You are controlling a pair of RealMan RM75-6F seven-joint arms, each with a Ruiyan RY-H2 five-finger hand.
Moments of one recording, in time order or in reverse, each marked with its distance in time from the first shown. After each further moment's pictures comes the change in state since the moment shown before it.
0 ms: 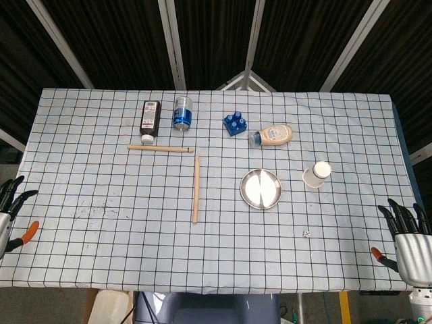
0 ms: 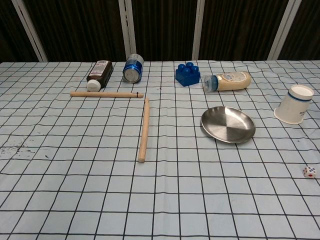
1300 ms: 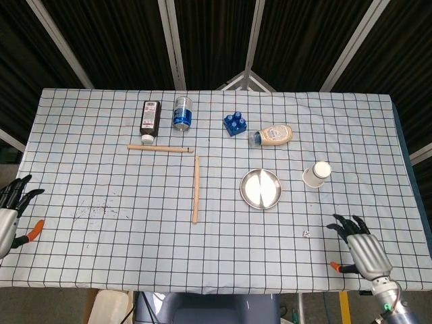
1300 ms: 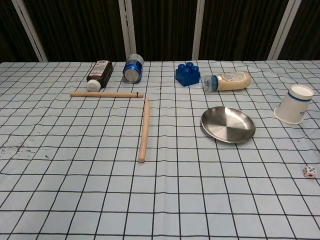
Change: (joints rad) left arm -0.030 -0.003 -0.004 -0.007 -0.027 -0.064 0.000; right arm 0.159 -0.021 -0.054 -0.076 0.060 -0.398 0.153
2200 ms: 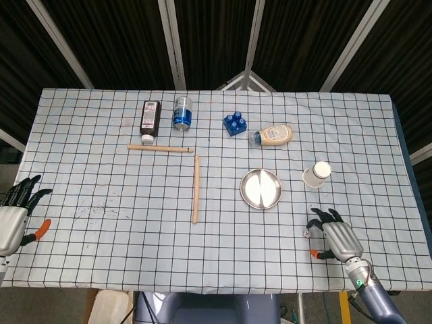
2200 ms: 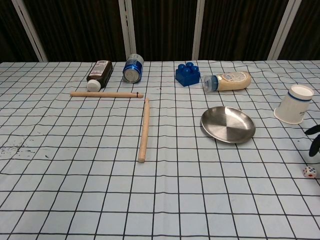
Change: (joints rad) left arm -0.023 -0.022 0.003 0.001 -0.012 -0.040 0.051; right arm 0.119 -0.121 0.040 0.063 0.145 -0.172 -0.061
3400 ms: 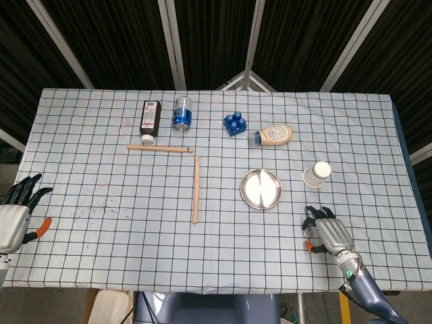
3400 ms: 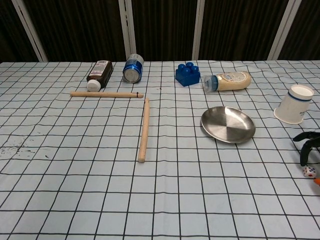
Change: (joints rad) left arm -0.011 -0.013 -0.005 0.005 -0.022 -0.016 0.031; right arm 0.061 -0.085 0.003 0.109 0.072 -0.068 0.001
